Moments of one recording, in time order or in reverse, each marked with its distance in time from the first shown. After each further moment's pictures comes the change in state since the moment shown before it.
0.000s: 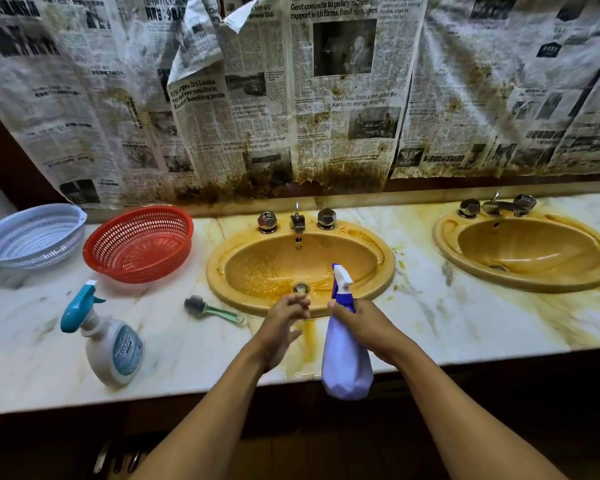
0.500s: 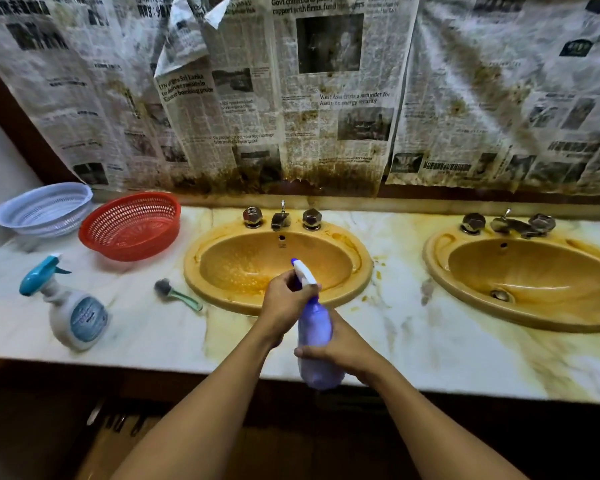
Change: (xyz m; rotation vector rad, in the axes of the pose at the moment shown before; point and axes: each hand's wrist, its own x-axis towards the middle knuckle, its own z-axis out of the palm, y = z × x) left_hand 0.050 0.004 0.143 0.264 0.386 0.289; right_hand -0.002 0.047 -0.098 -0.182 -0.243 -0.036
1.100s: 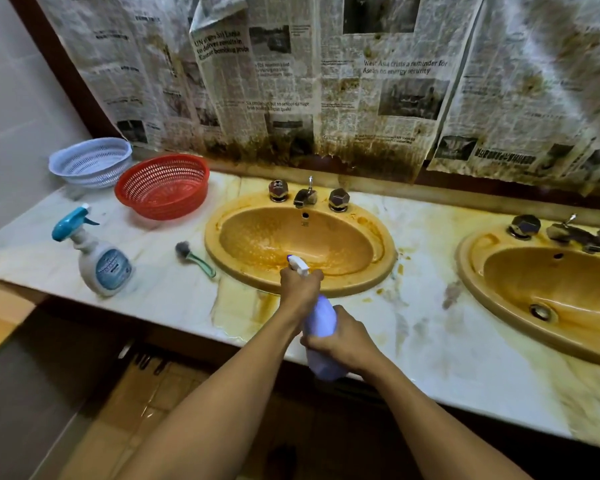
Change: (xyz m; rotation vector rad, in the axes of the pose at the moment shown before) left_hand 0.018 -0.021 0.043 -0.055 0.357 -0.336; right_hand 0.014 0.018 -0.012 -0.291 -0.046 0.050
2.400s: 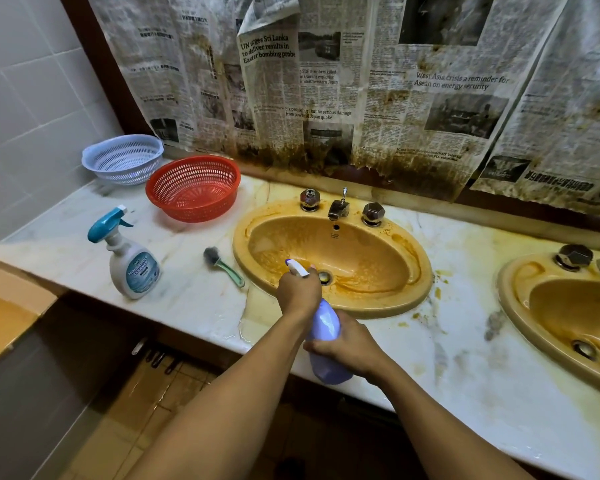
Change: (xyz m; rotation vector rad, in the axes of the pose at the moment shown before) left_hand 0.041 0.025 -0.059 0.119 0.177 -0.062; right_hand 0.041 -0.047 0.031 0.109 -0.099 -0.062
